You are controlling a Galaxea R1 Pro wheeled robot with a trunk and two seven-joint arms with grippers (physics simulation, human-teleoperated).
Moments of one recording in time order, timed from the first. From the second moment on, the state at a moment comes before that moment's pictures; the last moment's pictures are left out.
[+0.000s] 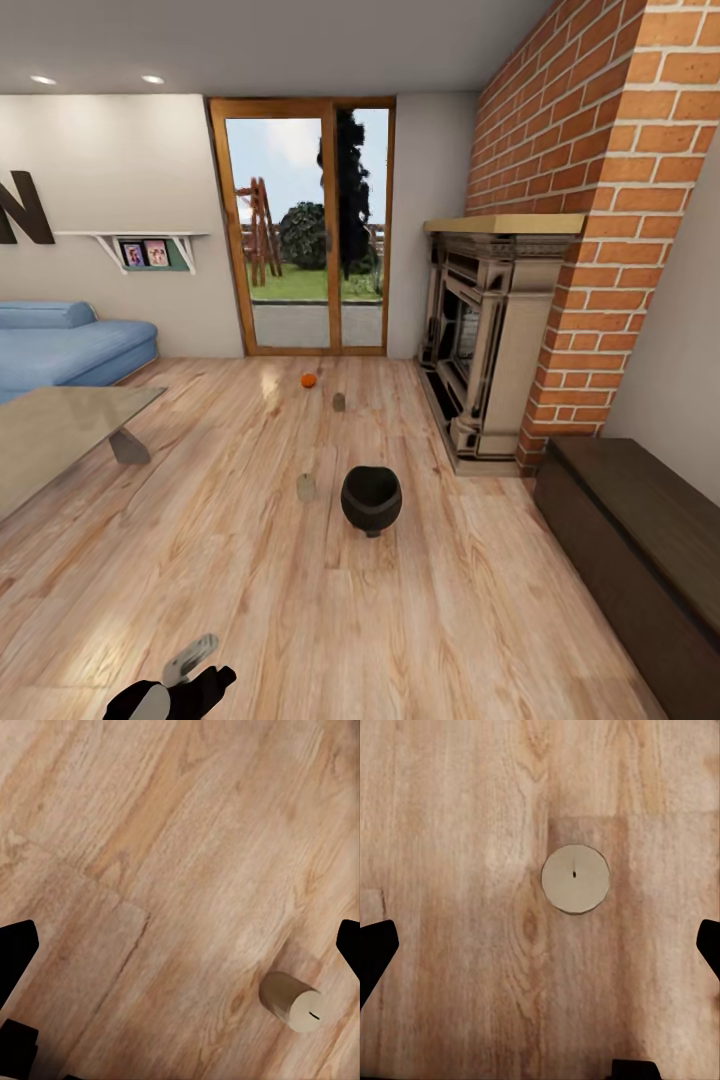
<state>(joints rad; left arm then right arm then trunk) -0.24 0.15 -0.11 -0.78 0.89 0.48 0.26 -0.22 -0.02 0.46 -0.28 -0.52 -0.10 0.02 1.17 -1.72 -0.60</state>
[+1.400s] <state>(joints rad) -0.24 0.15 -0.10 -0.79 0.90 0.48 0.26 -0.22 -0.02 0.45 -0.29 -0.52 -0.15 0.02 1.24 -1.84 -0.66</state>
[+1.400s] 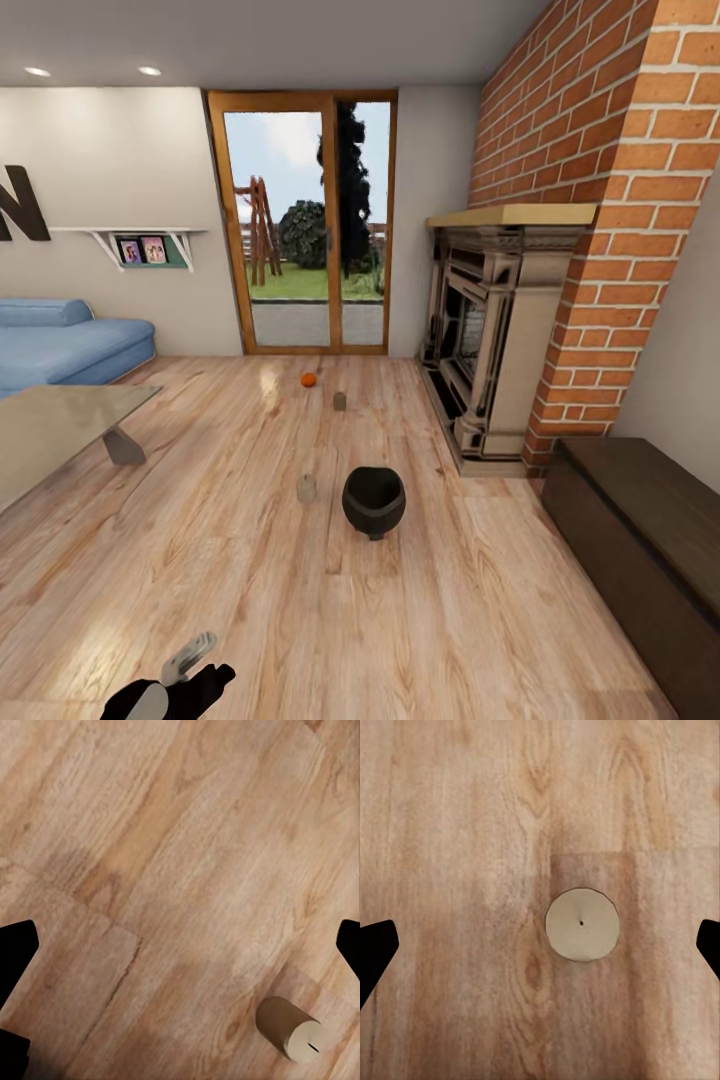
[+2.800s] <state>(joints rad) -0.26 0.23 -0.04 -1.32 0.92 0.82 0.17 -0.38 -0.02 0.23 -0.68 -0.53 0.53 -0.13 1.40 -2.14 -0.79</state>
